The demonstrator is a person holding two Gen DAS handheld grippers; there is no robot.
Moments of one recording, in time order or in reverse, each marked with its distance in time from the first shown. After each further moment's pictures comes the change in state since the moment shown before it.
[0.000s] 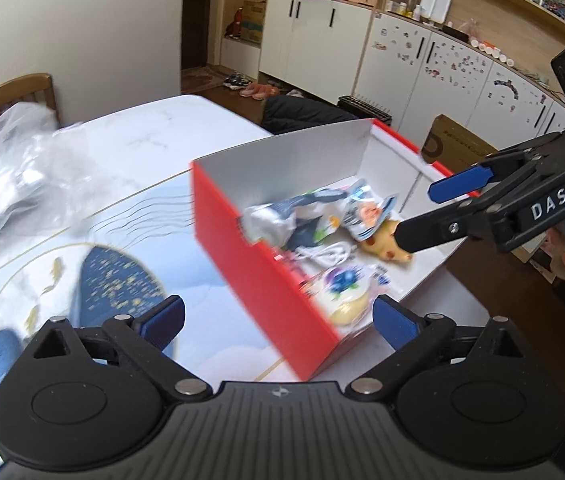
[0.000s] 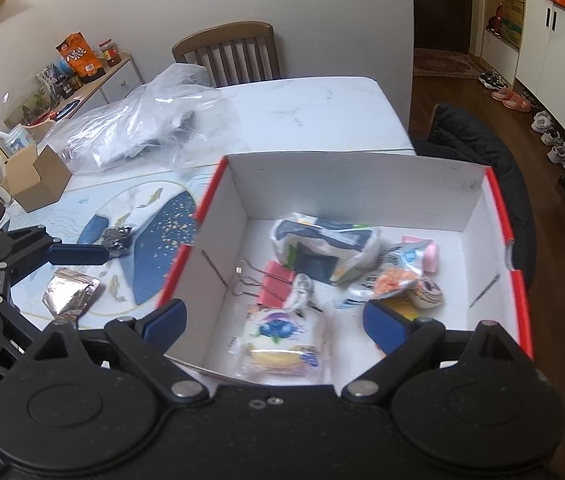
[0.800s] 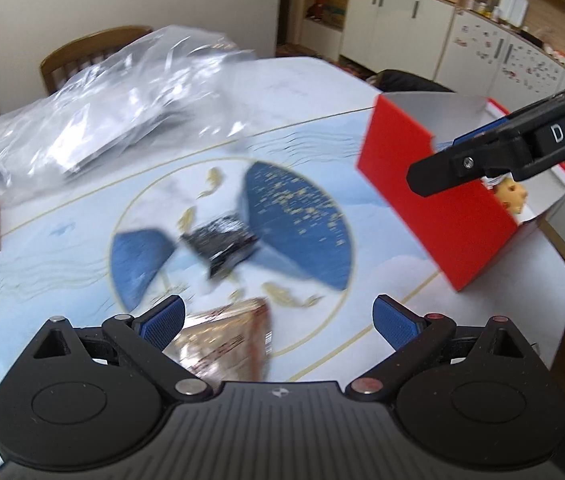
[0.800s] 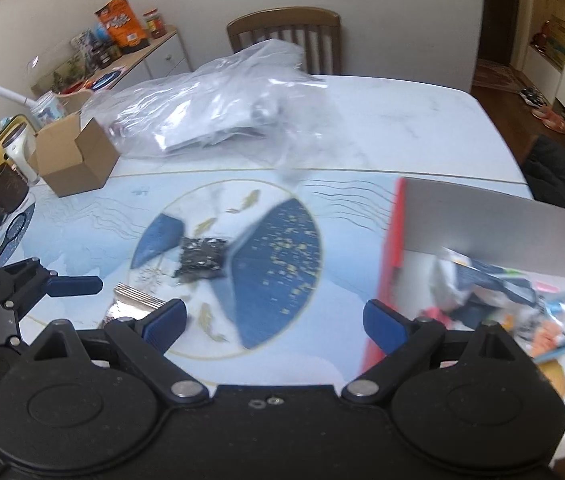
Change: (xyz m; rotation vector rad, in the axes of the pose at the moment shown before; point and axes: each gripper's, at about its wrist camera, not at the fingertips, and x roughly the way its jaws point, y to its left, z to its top) left arm -0.046 0.117 -0.074 -0.124 0.057 0.176; right arm 0.076 0.144 0.035 -0.095 0.045 0.038
